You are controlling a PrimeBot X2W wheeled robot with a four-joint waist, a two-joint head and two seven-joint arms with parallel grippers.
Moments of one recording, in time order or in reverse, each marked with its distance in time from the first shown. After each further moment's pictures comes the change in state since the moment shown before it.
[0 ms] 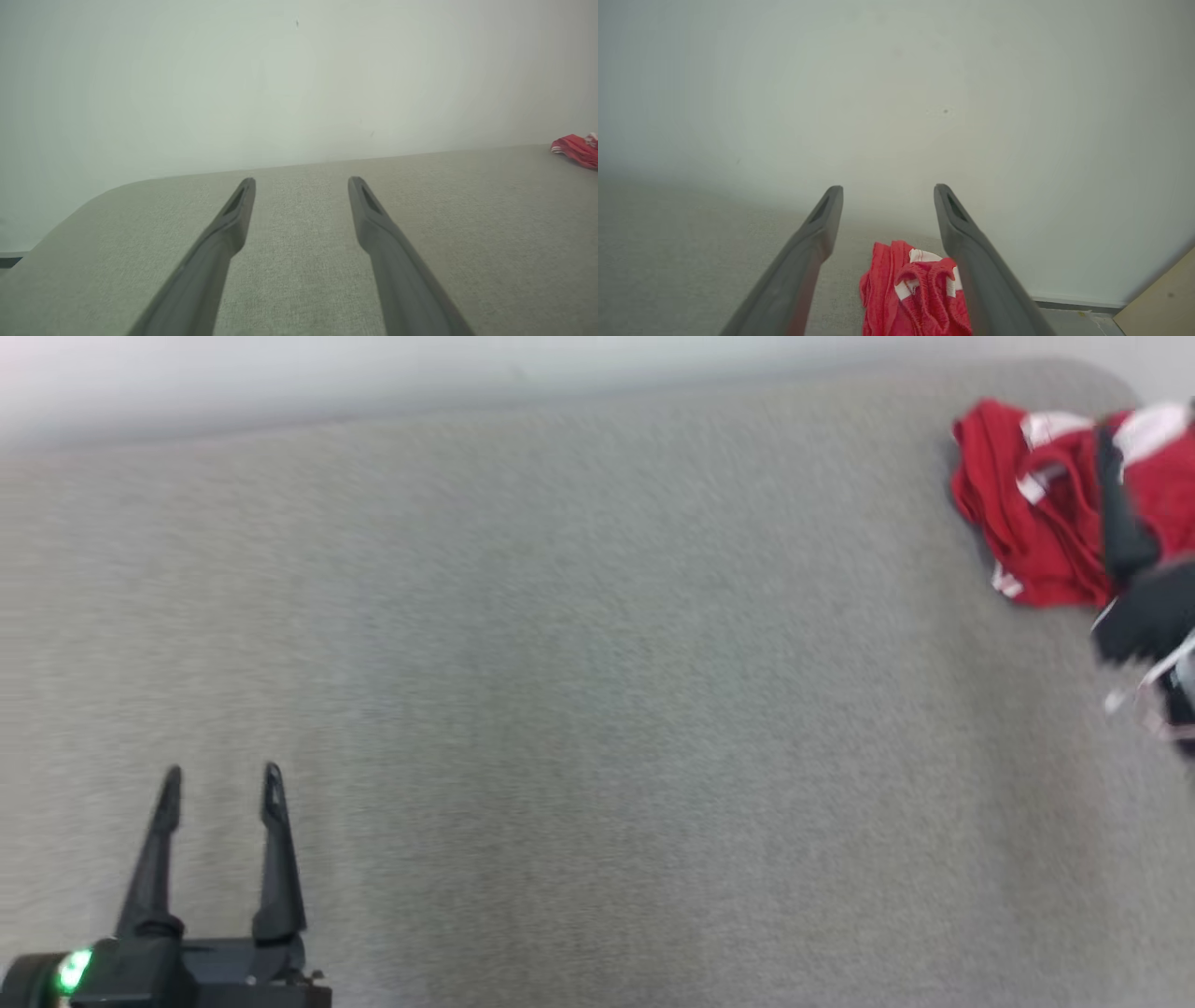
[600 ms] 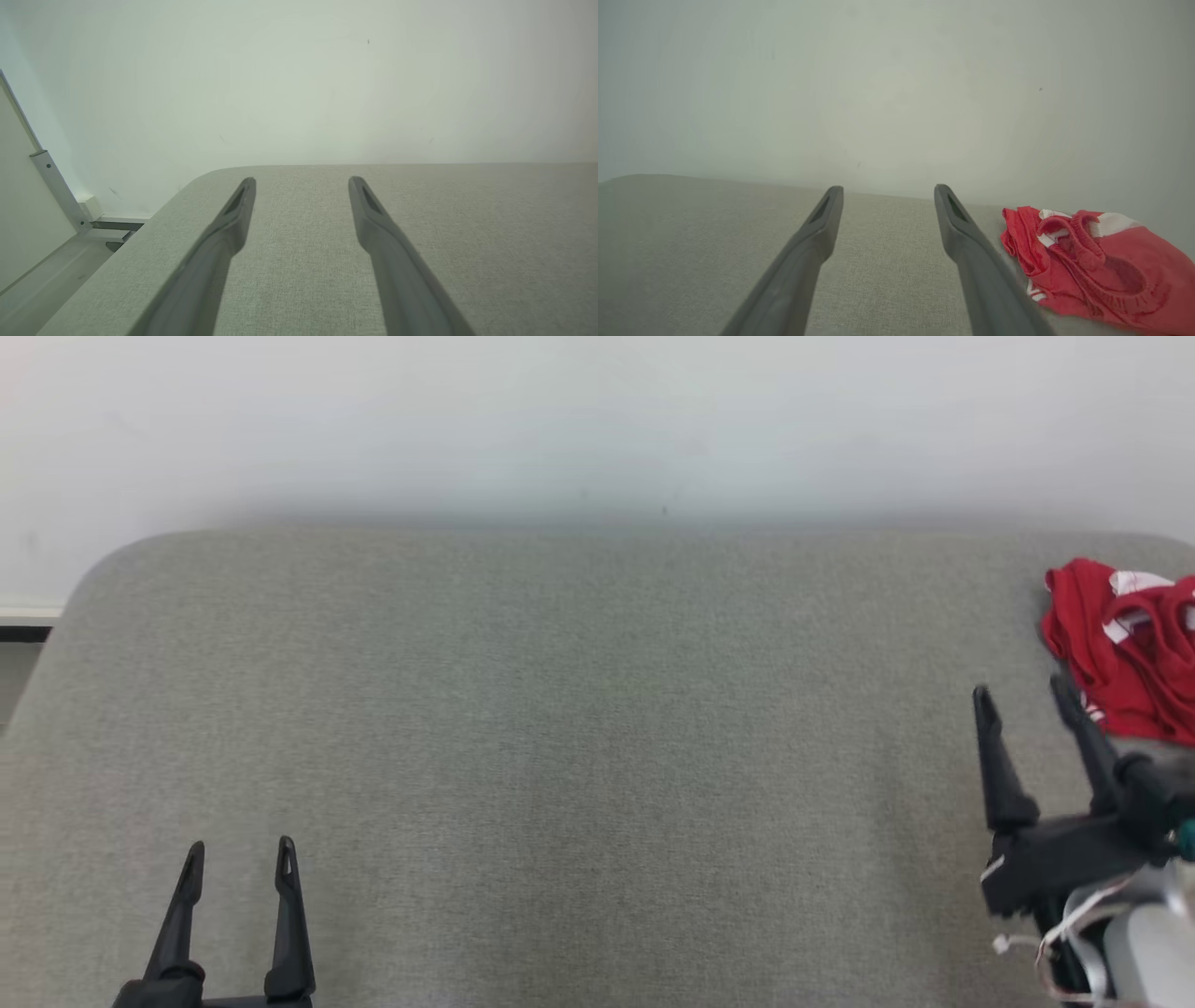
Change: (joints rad) left arm 0.063 -0.013 -0.002 0.124 -0.023 -0.003 -0.027; right arm 0.563 0.230 -0.220 -0.431 -0.069 0.000 0.100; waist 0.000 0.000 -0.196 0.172
